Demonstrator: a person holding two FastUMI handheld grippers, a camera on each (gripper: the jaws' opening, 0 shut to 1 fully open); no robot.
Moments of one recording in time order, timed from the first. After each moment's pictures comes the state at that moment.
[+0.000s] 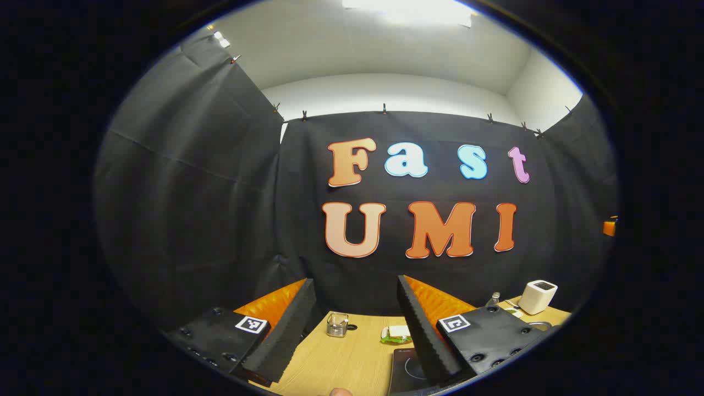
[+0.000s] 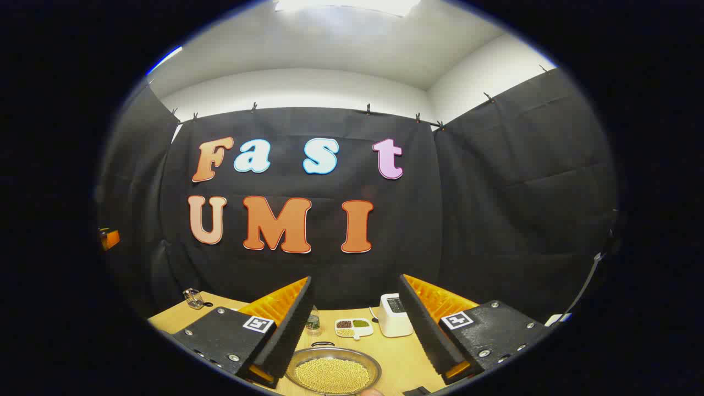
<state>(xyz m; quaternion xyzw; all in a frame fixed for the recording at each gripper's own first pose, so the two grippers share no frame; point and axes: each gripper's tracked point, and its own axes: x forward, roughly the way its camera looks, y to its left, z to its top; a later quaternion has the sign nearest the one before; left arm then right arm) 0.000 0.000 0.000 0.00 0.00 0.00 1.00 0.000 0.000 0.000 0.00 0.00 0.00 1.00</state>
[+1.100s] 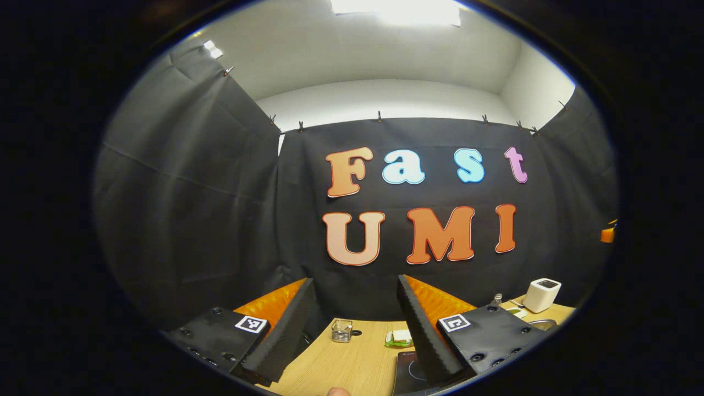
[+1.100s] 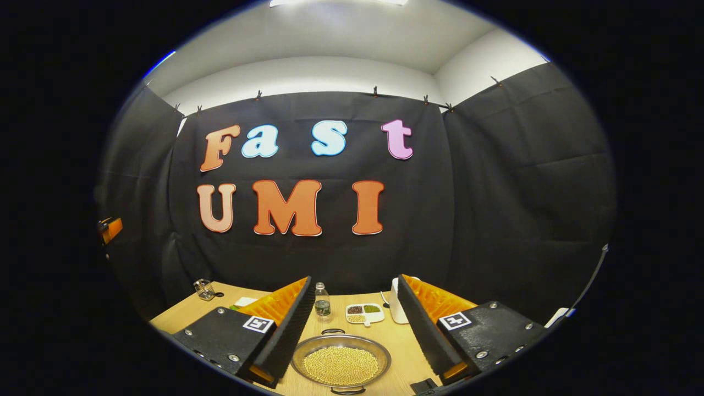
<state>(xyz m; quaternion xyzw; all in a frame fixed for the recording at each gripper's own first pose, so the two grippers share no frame) -0.007 -0.003 0.025 0.02 -0.04 0.01 1.00 0.003 0.014 -0.043 0.01 0.06 0.04 1.00</state>
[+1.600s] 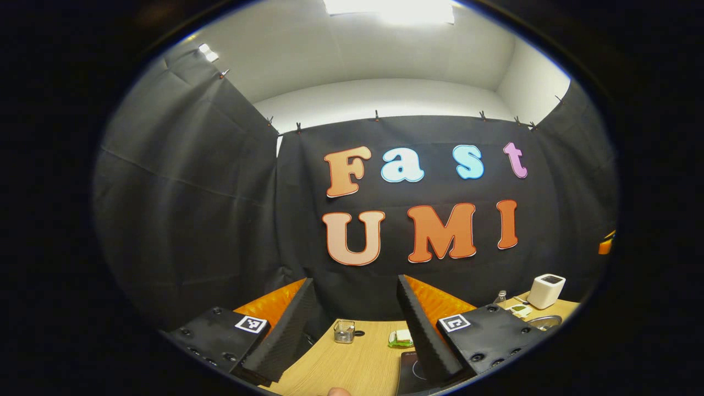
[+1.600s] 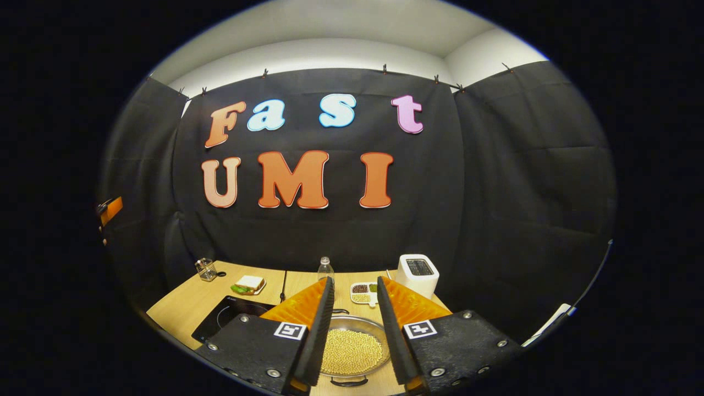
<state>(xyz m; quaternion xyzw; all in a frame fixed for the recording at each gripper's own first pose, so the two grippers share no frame) 0.002 -0.010 0.015 0.03 -0.03 0.00 1.00 0.009 0.031 -0.104 0.00 0.12 0.06 0.99</state>
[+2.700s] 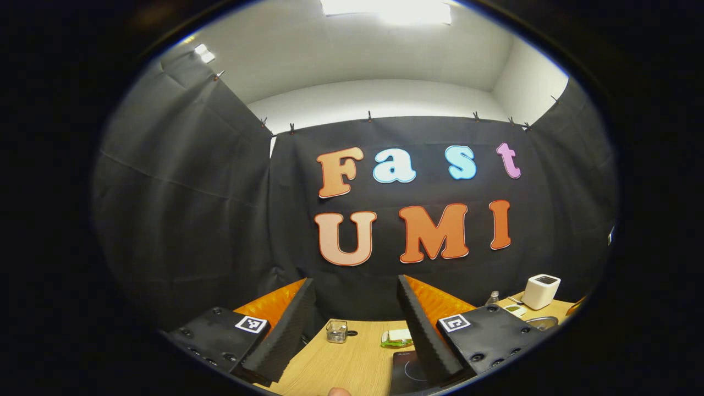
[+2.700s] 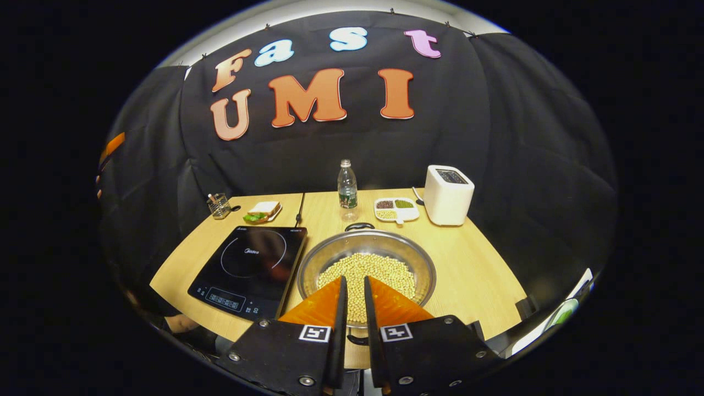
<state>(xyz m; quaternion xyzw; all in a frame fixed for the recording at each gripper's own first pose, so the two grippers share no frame) -0.004 -0.026 0.019 0.03 -0.04 -0.01 1.00 -0.041 0.061 -0.288 0.00 0.31 0.11 0.94</state>
